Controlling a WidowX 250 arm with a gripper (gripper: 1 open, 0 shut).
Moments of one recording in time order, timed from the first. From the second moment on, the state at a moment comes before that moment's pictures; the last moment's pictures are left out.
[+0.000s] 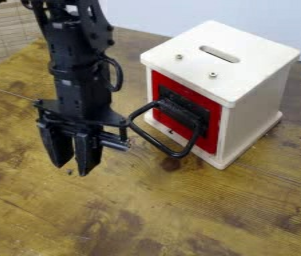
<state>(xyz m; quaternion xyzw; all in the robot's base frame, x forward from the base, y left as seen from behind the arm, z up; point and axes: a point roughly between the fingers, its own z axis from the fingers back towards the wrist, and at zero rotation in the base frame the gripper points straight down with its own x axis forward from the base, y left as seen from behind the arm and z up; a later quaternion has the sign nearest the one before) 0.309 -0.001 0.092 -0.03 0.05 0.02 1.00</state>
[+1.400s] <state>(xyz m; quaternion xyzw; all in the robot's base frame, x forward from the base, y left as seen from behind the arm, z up) 0.323 -0.004 0.070 -0.04 0.07 0.03 1.00</state>
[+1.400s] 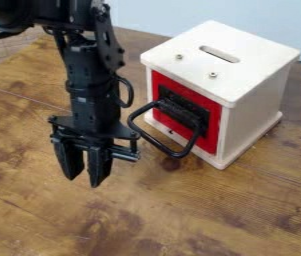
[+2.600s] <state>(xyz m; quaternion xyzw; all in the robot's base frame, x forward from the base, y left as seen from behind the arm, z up) 0.335 -0.013 0.058 -0.05 0.08 0.03 0.99</state>
